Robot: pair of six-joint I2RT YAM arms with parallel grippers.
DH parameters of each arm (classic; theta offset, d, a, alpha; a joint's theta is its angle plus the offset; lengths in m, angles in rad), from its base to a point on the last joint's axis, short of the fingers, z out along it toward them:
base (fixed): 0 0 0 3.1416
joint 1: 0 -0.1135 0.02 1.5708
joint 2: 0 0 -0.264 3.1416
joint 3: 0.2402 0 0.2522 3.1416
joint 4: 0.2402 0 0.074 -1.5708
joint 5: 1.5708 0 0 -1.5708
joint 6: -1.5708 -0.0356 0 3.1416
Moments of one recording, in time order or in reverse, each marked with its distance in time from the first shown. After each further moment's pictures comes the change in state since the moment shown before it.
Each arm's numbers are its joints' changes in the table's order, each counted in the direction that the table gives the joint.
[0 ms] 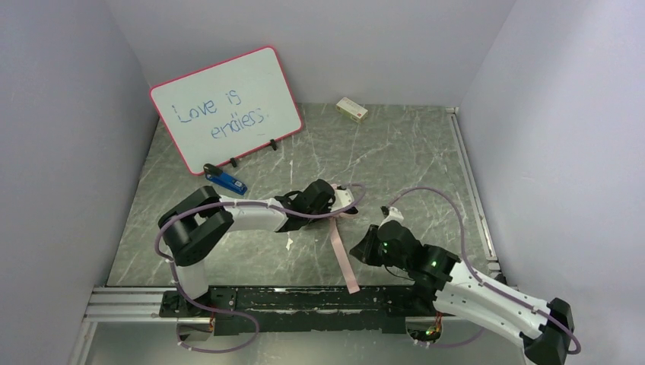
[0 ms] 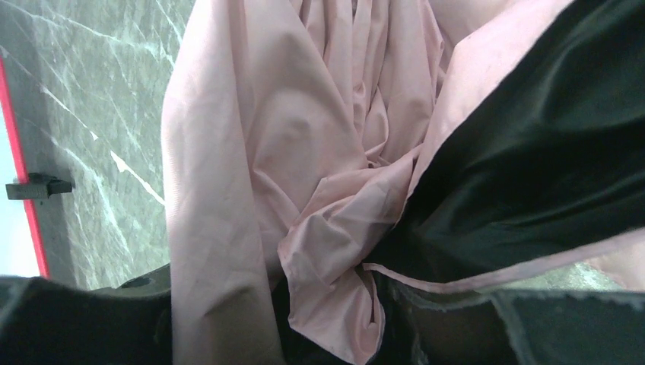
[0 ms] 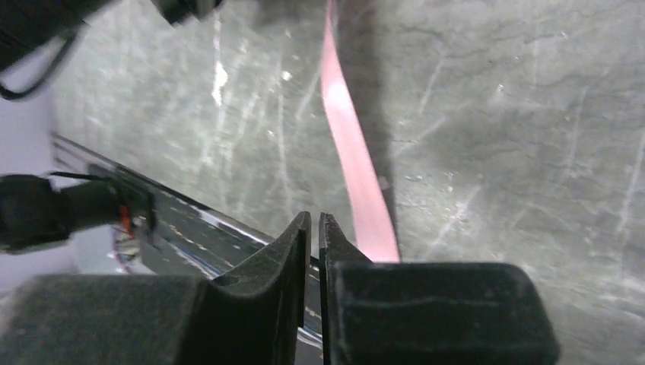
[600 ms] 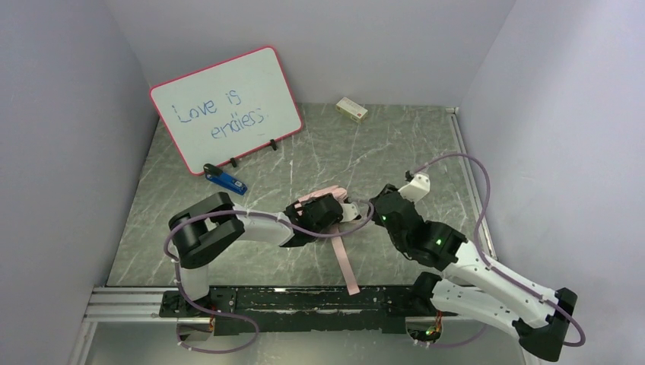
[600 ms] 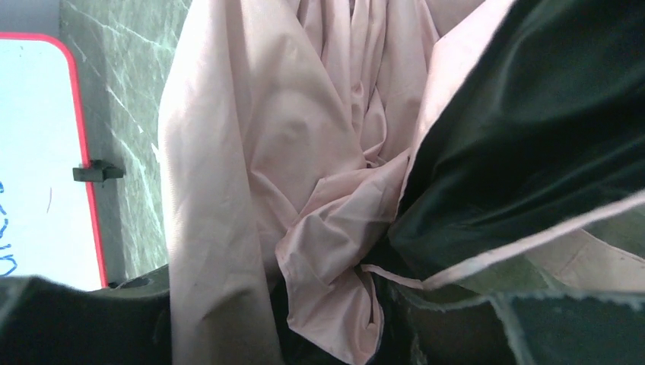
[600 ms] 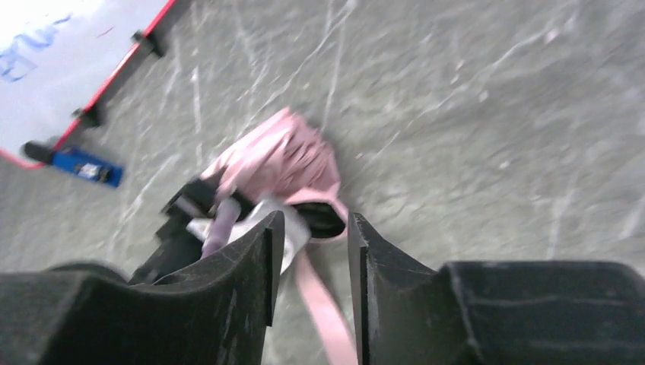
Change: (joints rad) left arm 0.116 0.040 -0.054 -0.136 -0.220 -0.037; right arm 0.013 0.154 0.352 0.101 0.586 0.057
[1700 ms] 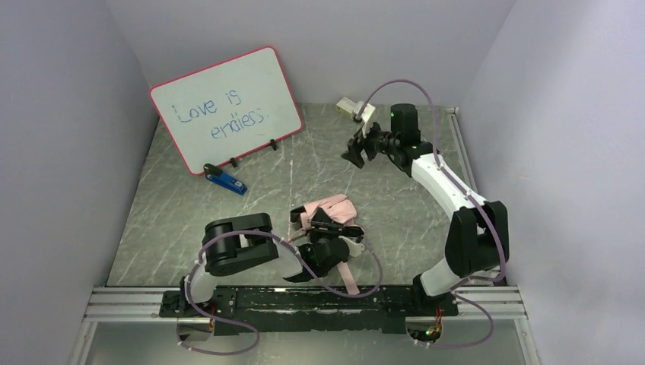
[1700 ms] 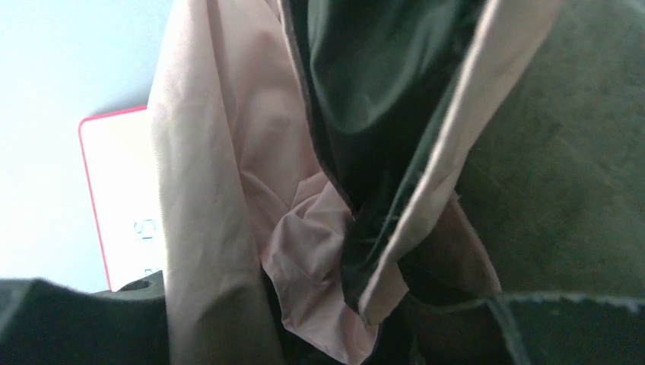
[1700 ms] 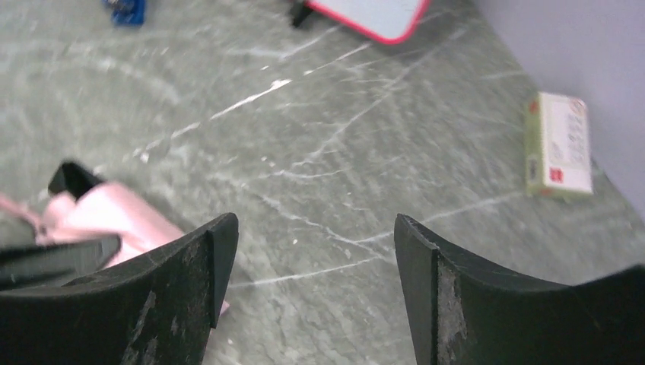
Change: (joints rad) left arm 0.229 0.190 -0.122 -0.488 -0.388 -0.428; right arm 0.675 0.786 0.466 -0.482 -1.316 1.319
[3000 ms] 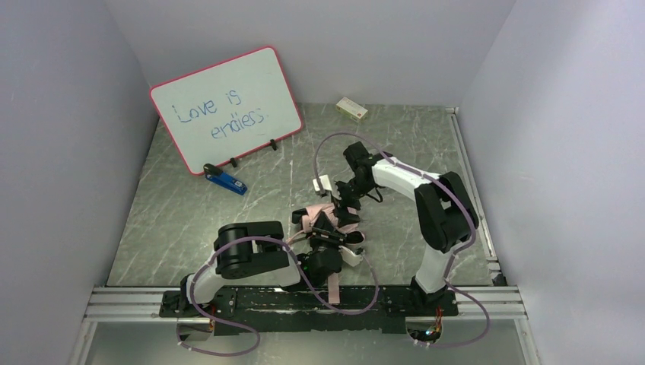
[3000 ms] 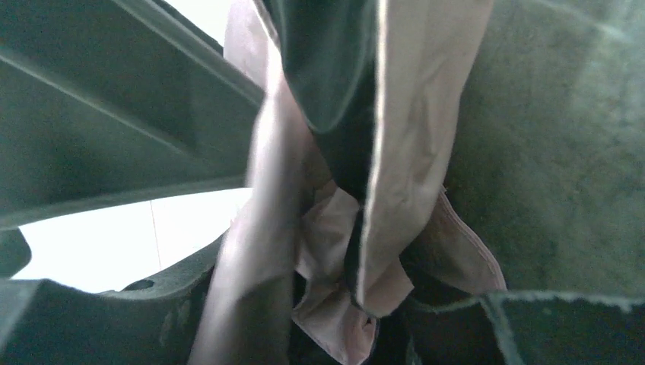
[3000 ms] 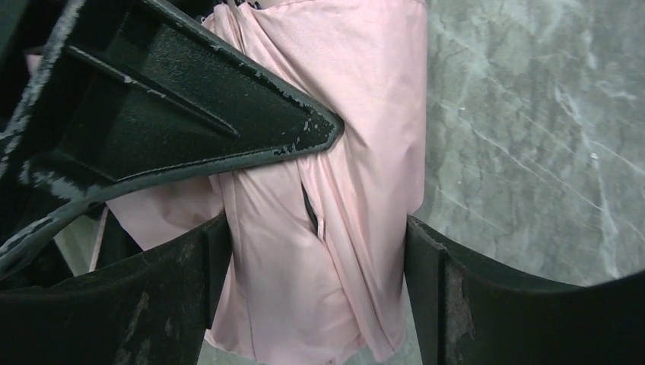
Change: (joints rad) left arm 0.057 0.100 -0.076 -0.366 -0.051 -0.271; right arm -0.226 0.261 -0.016 0.649 -0.121 0.847
